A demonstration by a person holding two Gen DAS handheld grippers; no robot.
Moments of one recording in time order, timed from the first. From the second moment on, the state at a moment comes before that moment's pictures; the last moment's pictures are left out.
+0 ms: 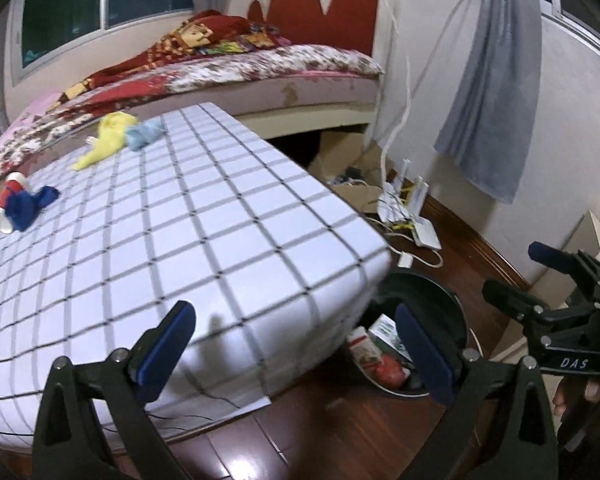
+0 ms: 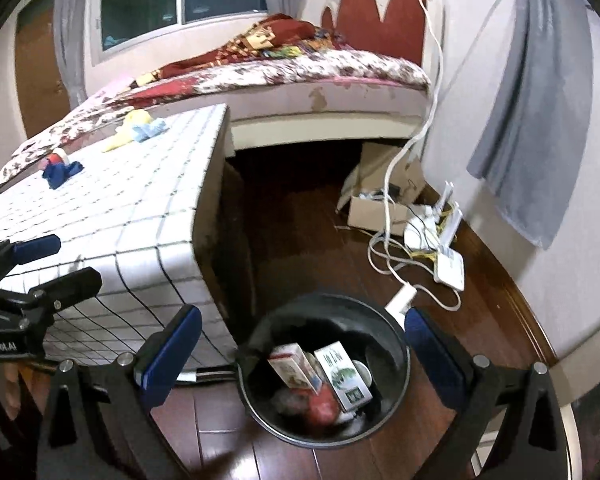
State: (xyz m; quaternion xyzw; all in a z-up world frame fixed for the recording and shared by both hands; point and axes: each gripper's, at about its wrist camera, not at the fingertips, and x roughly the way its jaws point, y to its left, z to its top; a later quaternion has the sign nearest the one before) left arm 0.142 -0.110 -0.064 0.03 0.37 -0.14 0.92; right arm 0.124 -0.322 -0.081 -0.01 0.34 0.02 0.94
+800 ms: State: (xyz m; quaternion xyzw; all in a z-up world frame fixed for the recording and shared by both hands) left arm 0.167 0.117 -0.006 -0.02 0.32 0.06 0.94; right arm 0.196 -0.170 -0.015 -0.04 0.31 0.12 0.94
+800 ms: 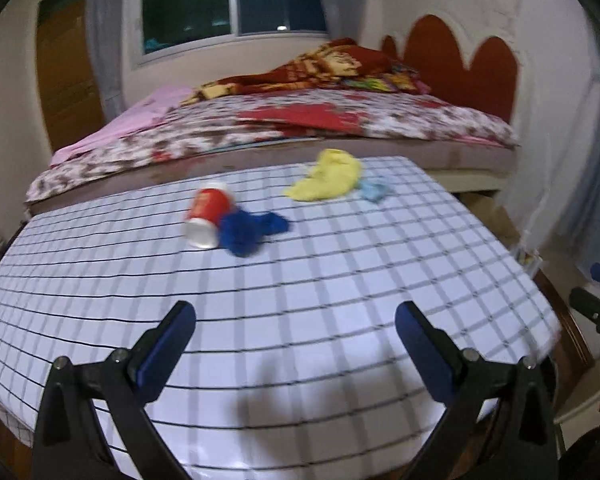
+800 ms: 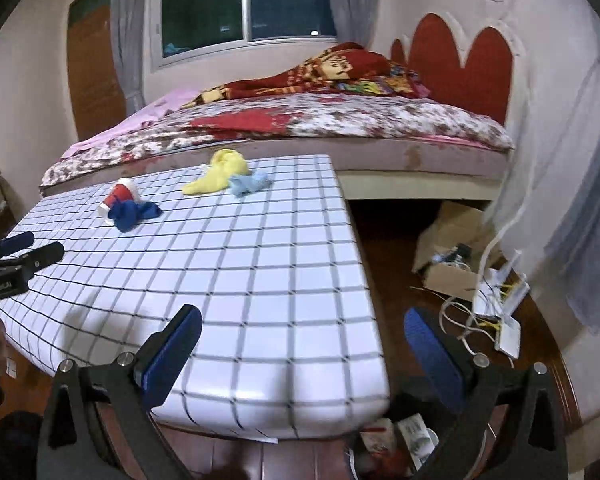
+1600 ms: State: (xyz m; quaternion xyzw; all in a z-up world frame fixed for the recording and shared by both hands) left arm 0.331 0.185 -0.081 -0.09 0.41 0.04 0.91; right arm 0.446 -0.024 -0.066 -0.07 0.41 0.17 0.89
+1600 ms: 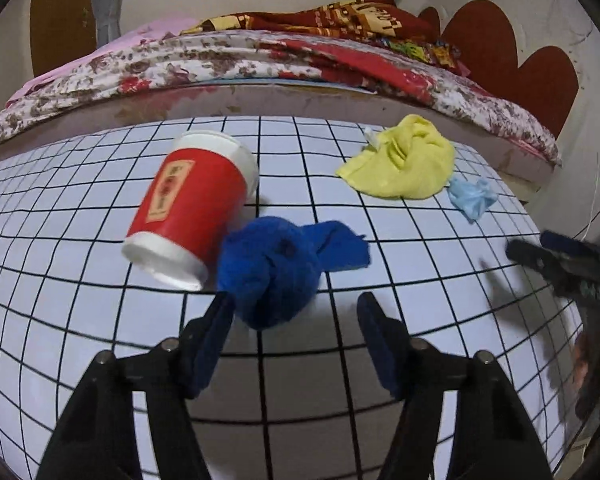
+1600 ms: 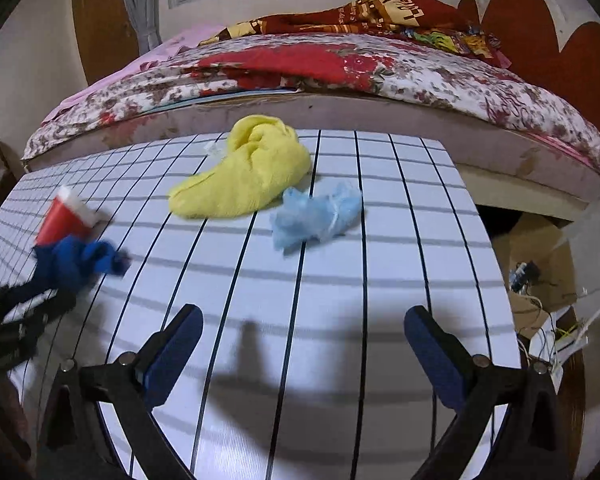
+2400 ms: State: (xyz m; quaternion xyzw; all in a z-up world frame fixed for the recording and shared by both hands) left arm 0.369 0.168 -0.087 -0.08 0.42 0.01 0.91; right arm 0.515 -0.015 -0.081 -0.03 0.43 0.14 0.89
